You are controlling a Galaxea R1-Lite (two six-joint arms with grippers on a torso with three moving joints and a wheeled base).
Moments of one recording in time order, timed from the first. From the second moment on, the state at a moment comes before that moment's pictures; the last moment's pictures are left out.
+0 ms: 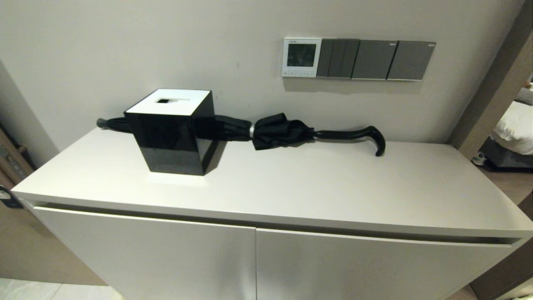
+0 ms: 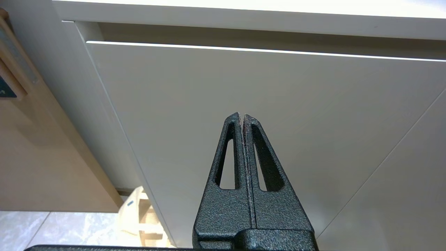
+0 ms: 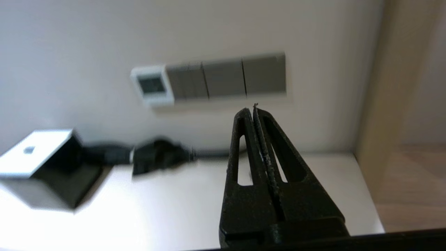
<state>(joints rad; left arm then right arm) 0.00 0.00 0.00 0.01 0.00 0.01 0.01 0.93 -1.35 0.18 0.10 0.09</state>
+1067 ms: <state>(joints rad) 0.00 0.00 0.00 0.01 0.00 0.01 0.52 1.86 -1.91 -0.18 -0.57 -0.06</state>
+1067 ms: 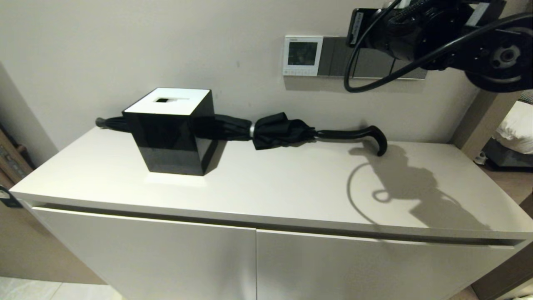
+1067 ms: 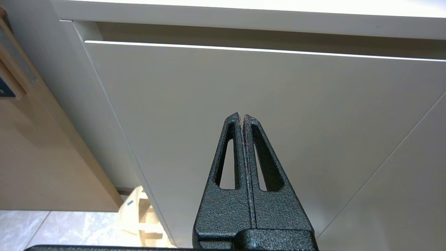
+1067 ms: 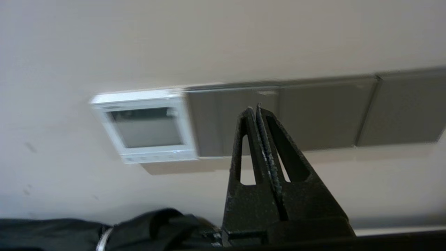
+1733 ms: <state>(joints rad) 0.00 0.00 0.00 0.01 0.00 0.01 0.64 1.99 -1.74 -0.71 -0.80 -0.25</state>
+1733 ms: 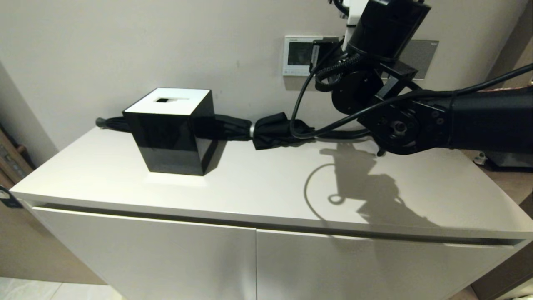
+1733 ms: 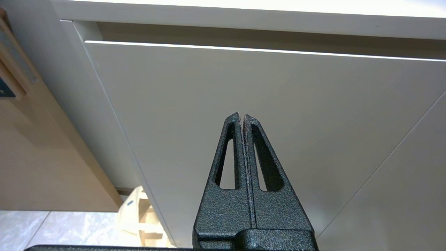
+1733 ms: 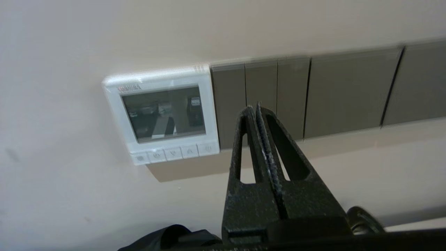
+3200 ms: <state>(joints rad) 0.00 0.00 0.00 0.01 0.00 0.01 0.58 2.24 -1.89 -0.79 -0.75 -0.25</state>
